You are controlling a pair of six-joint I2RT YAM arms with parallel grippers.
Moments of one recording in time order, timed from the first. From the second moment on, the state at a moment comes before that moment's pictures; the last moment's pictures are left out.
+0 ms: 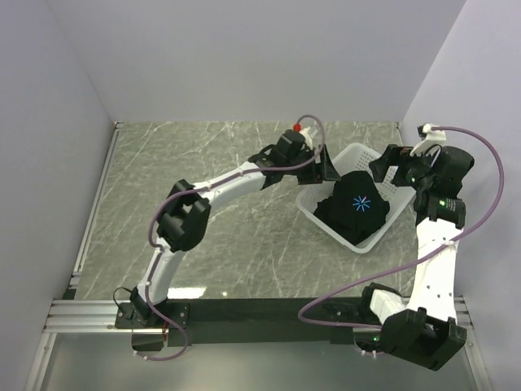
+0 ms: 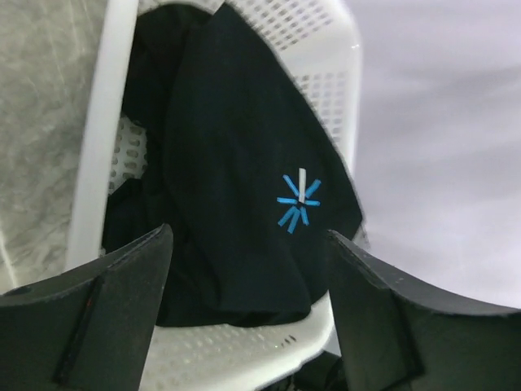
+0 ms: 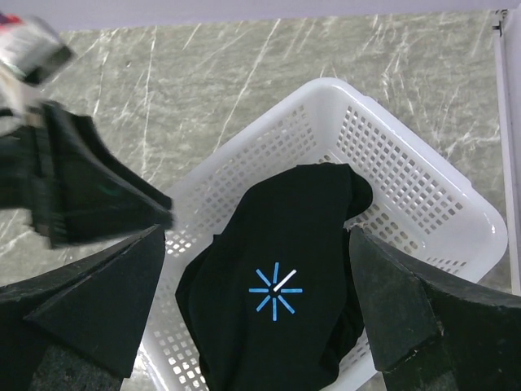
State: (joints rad) left arm -0.80 2.16 1.82 -0.09 0.36 -0.86; right arm -0.36 1.00 1.07 -0.47 -0.54 -0.01
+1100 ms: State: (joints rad) left arm -0.82 2.26 2.16 -0.29 0.27 -0.74; right arm -0.43 0.94 1.10 -0.44 -0.54 0.09
